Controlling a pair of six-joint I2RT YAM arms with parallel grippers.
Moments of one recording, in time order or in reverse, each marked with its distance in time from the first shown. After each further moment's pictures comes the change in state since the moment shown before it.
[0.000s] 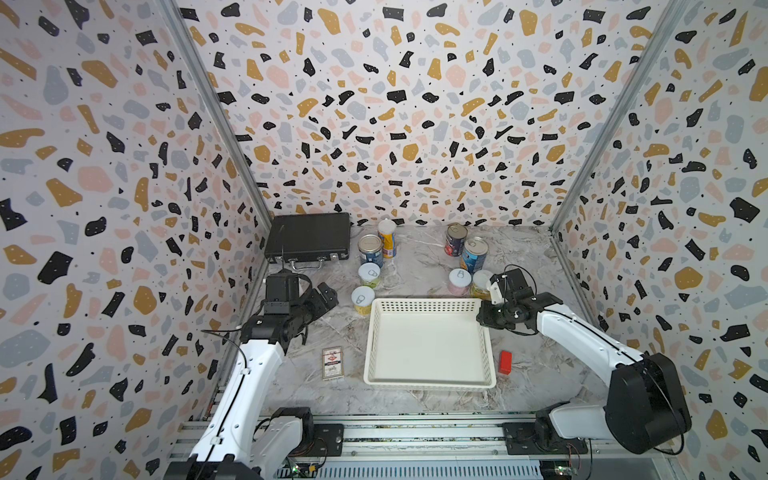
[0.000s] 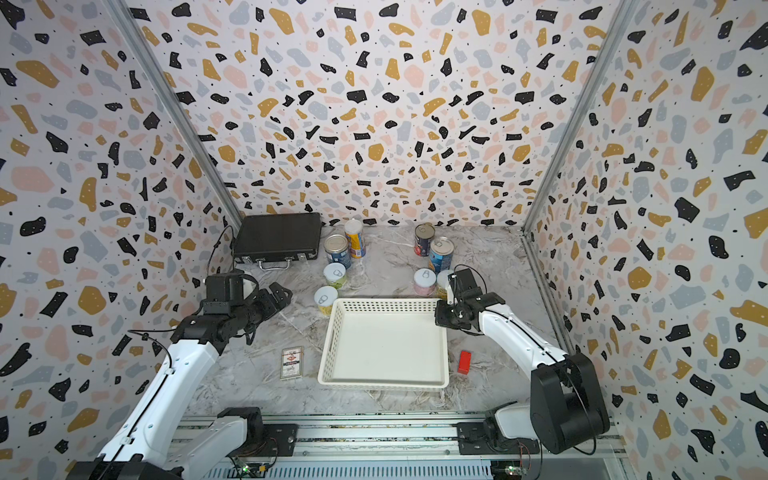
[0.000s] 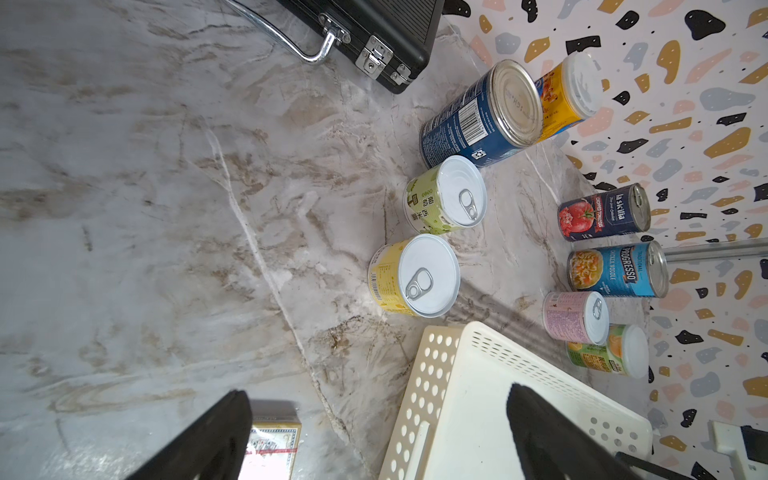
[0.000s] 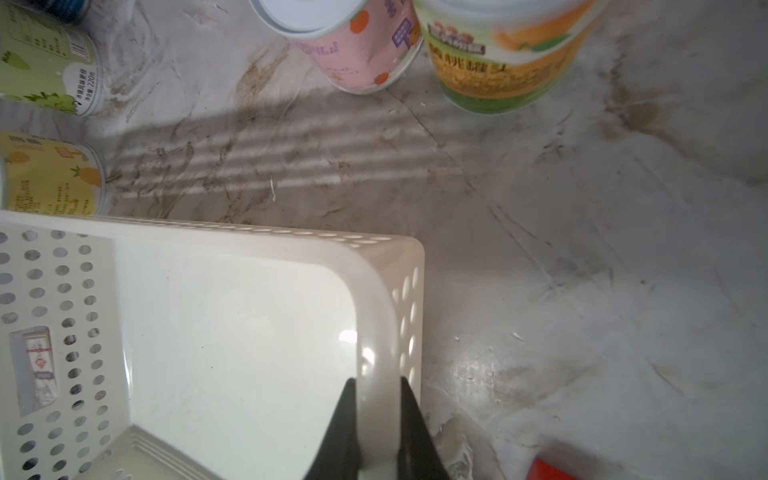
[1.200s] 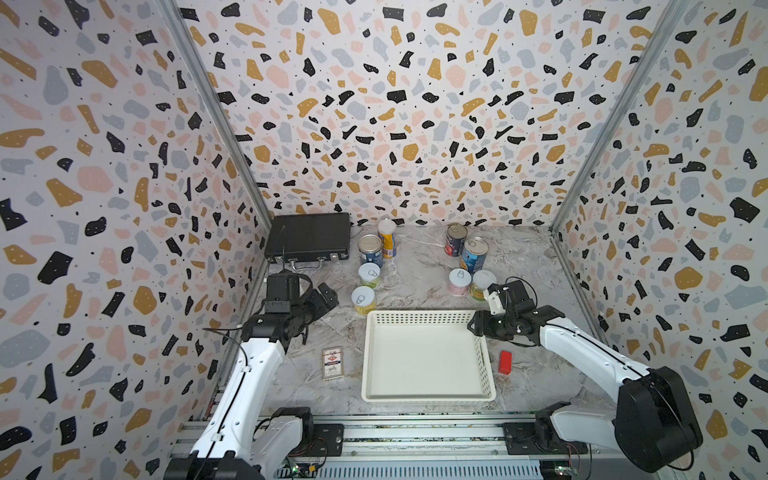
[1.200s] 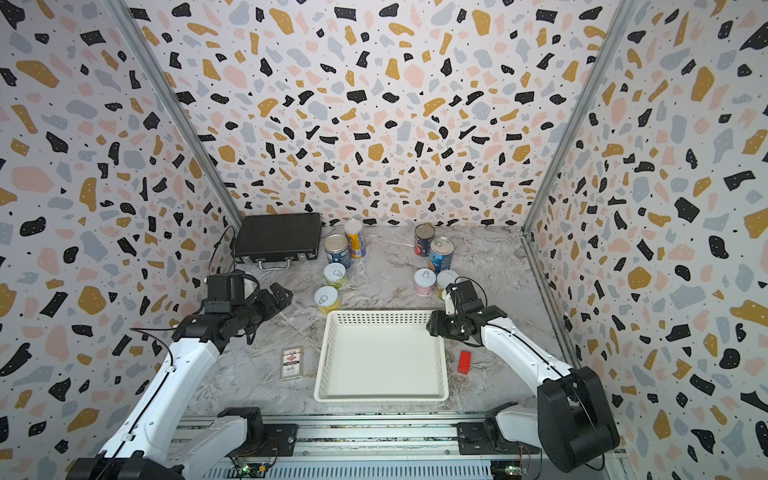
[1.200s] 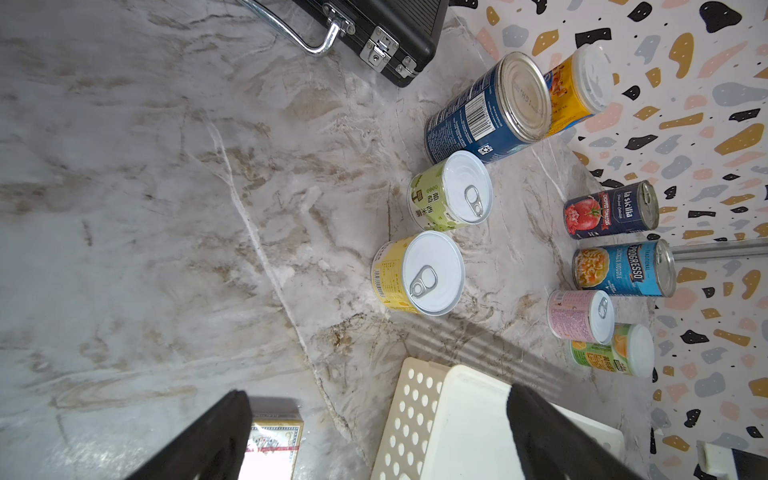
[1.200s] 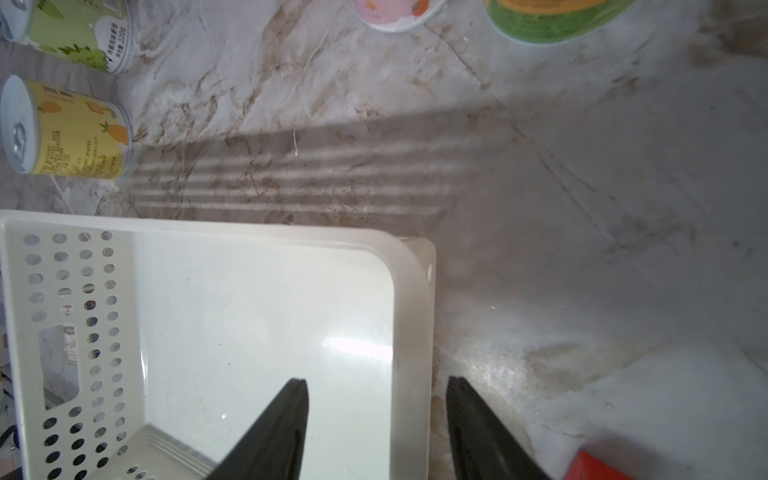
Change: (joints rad) left arm 0.000 0.013 0.000 -0.005 0.000 -0.001; right arm 0.023 -0.083 -0.102 0.055 -0.046 0.017
